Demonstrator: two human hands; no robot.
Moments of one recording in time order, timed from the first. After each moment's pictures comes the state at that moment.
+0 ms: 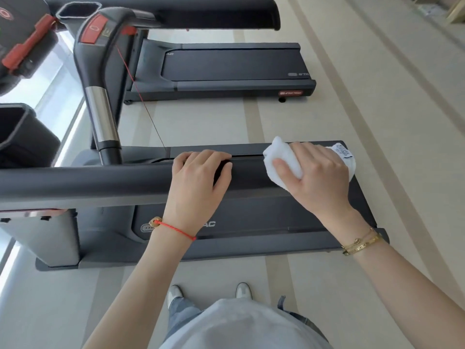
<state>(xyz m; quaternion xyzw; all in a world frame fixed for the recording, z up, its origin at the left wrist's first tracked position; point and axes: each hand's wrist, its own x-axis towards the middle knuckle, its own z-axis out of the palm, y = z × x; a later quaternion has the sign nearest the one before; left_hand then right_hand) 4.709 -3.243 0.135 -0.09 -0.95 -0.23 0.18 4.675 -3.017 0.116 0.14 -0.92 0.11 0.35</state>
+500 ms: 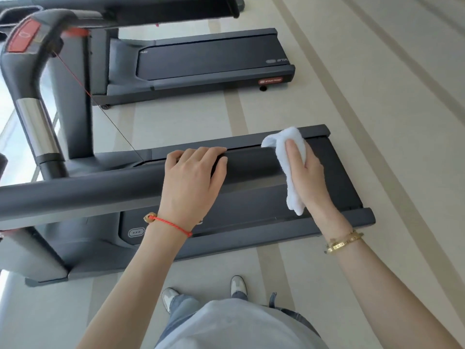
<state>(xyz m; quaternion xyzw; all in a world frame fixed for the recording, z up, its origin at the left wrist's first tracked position) 4.699 -3.157 0.140 -0.12 -0.97 -0.15 0.12 4.689 -2.942 0.109 -0.06 -0.81 0.57 0.05</state>
